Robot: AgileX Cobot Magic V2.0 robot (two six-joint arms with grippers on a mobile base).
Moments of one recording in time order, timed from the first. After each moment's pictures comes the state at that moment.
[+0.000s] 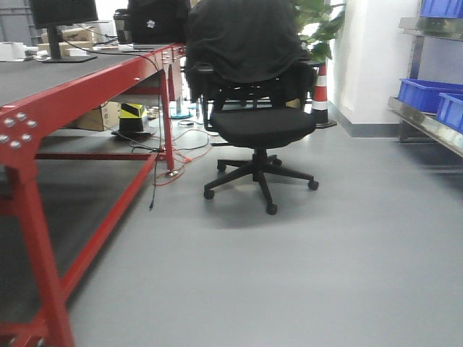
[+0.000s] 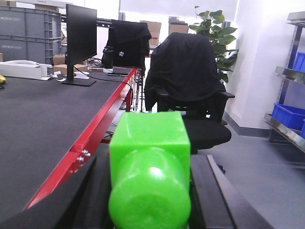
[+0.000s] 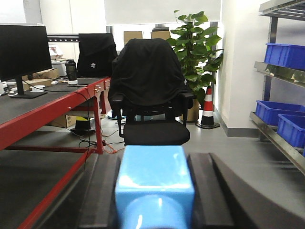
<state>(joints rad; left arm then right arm) 0.08 0.26 -0.53 -0.22 0.30 0.14 0.08 0.18 -0.43 0.18 0.24 -0.10</state>
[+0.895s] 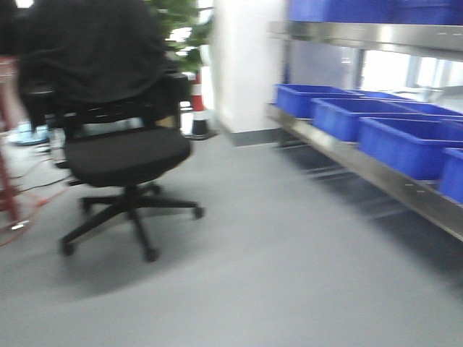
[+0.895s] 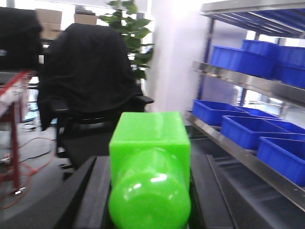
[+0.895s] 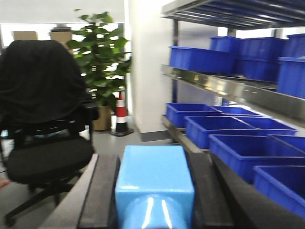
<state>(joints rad) 0.08 0.26 -0.53 -0.22 0.30 0.14 0.08 0.18 -0.43 0.18 0.24 -0.10</state>
